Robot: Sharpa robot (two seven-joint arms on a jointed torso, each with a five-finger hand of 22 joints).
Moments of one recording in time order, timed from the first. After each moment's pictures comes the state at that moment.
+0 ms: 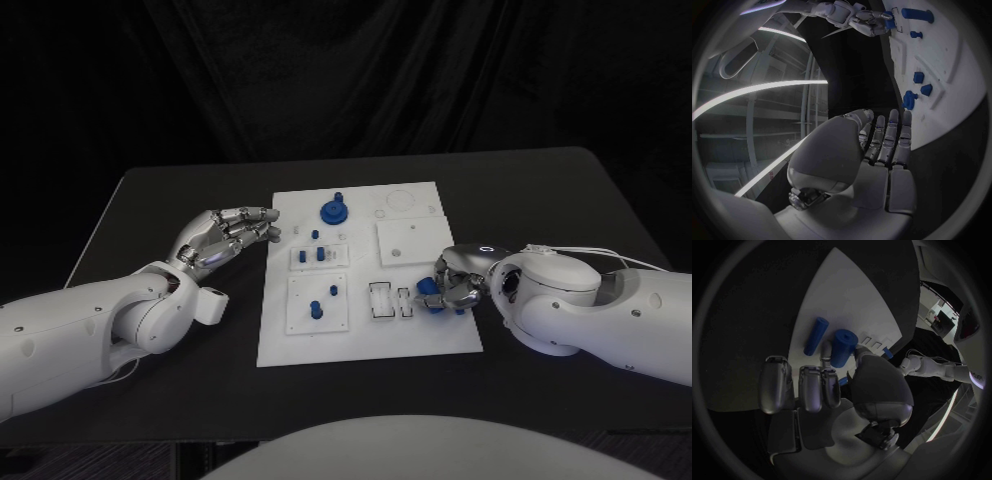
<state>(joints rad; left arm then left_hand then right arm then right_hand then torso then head) 1.09 -0.96 -0.21 1.46 -0.20 -0.16 0.68 1.54 0.05 0.35 0.11 0.49 0.76 0.12 0.16 0.24 0.36 0.20 0.74 0.24 0.55 0.22 0.57 0.21 0.10 0.56 0.25 0.07 1.02 1.19 -0.99 -0.24 1.82 -1.51 -0.15 -0.56 1.03 -0.08 0.09 0.26 0.47 0.84 0.04 0.70 0.58 1.47 -0.03 1.57 1.31 1.47 -0.09 1.52 1.31 0.05 1.47 0.02 1.34 1.31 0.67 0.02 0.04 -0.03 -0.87</state>
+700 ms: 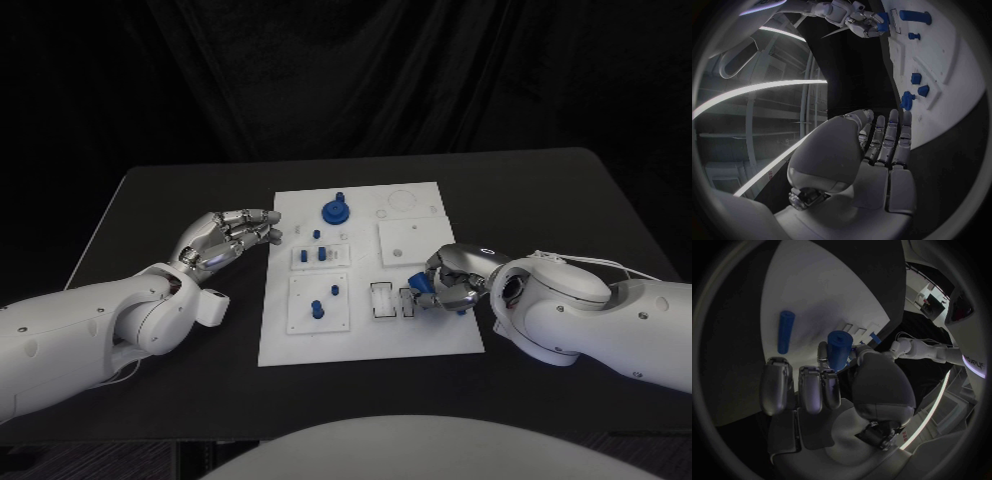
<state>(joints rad) 1.08 -0.96 -0.21 1.46 -0.20 -0.16 0.68 1.54 0.06 0.36 0.11 0.50 0.76 0.12 0.16 0.24 0.36 0.20 0.74 0.23 0.55 0.22 0.57 0.21 0.10 0.56 0.25 0.07 1.02 1.18 -1.00 -0.25 1.86 -1.38 -0.33 -0.45 1.06 -0.12 0.18 0.31 1.04 0.85 0.03 0.72 0.71 1.47 -0.06 1.57 1.31 1.46 -0.11 1.51 1.31 0.05 1.46 0.00 1.37 1.31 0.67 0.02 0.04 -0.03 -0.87</state>
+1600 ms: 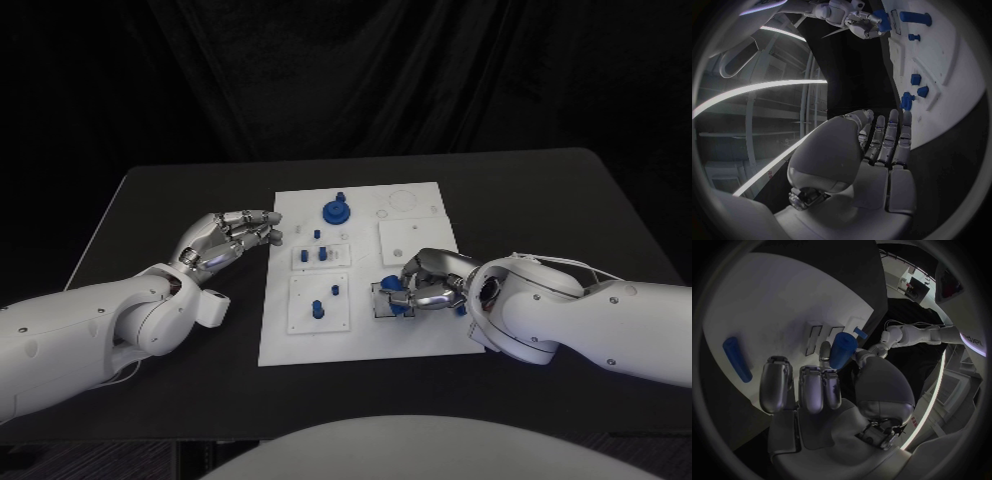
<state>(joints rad) 1.08 -0.96 -0.21 1.46 -0.20 -0.15 0.68 1.53 0.06 0.36 0.11 0.50 0.76 0.12 0.16 0.24 0.36 0.20 0.74 0.23 0.55 0.22 0.57 0.20 0.10 0.56 0.25 0.07 1.02 1.18 -0.92 -0.25 1.83 -1.19 -0.33 -0.41 0.91 -0.07 0.26 0.26 0.54 0.88 0.02 0.65 0.78 1.47 -0.06 1.57 1.31 1.47 -0.12 1.50 1.31 0.05 1.47 -0.01 1.34 1.31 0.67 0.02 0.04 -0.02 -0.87</state>
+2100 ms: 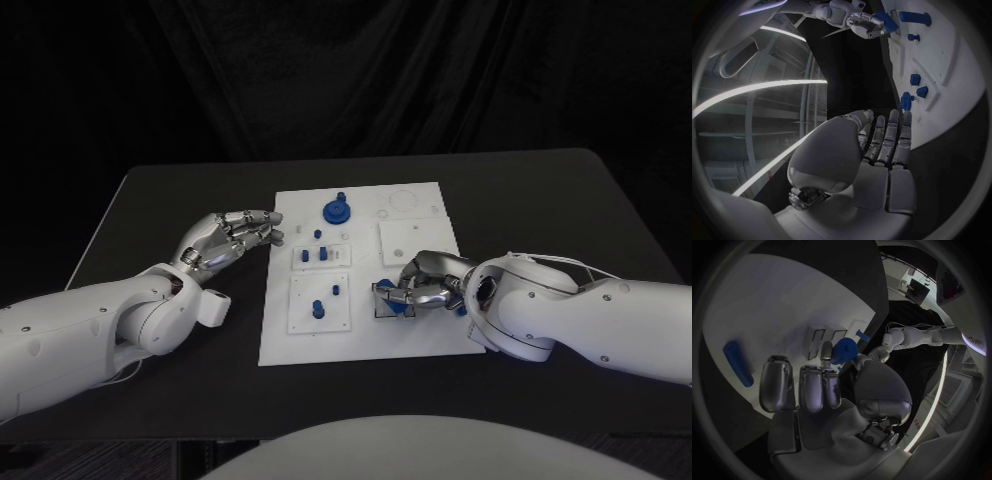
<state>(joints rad) 1.08 -0.95 -0.21 1.46 -0.20 -0.15 0.68 1.53 0.07 0.36 0.11 0.50 0.76 0.12 0.16 0.24 0.36 0.20 0.74 0.23 0.55 0.22 0.57 0.20 0.10 0.56 0.25 0.07 1.02 1.18 -0.90 -0.25 1.81 -1.18 -0.29 -0.42 0.82 -0.03 0.19 0.29 0.38 0.89 0.01 0.61 0.80 1.47 -0.06 1.57 1.31 1.46 -0.11 1.49 1.31 0.05 1.47 -0.01 1.33 1.31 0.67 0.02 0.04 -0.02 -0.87</state>
